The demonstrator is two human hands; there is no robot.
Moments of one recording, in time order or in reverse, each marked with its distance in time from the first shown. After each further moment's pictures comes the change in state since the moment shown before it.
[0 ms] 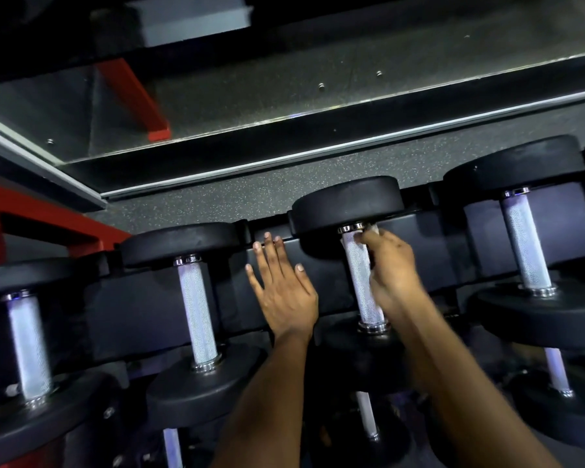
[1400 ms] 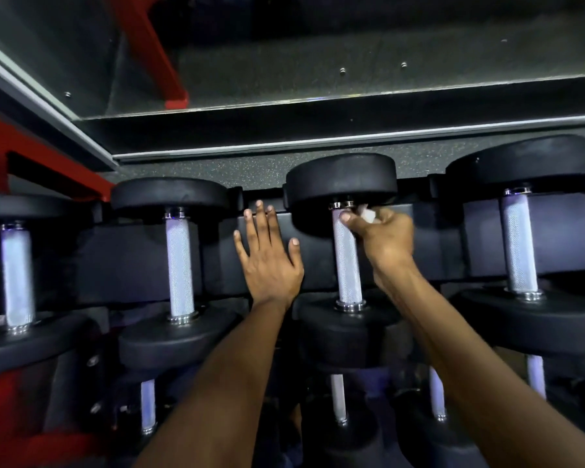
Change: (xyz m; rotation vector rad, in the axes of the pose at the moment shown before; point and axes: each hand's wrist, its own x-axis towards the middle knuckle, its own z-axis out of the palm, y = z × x) left_hand 0.002 0.000 -0.002 0.120 -0.069 0.032; right_hand 0.007 -0.015 -0.013 -0.499 -0.100 -0.210
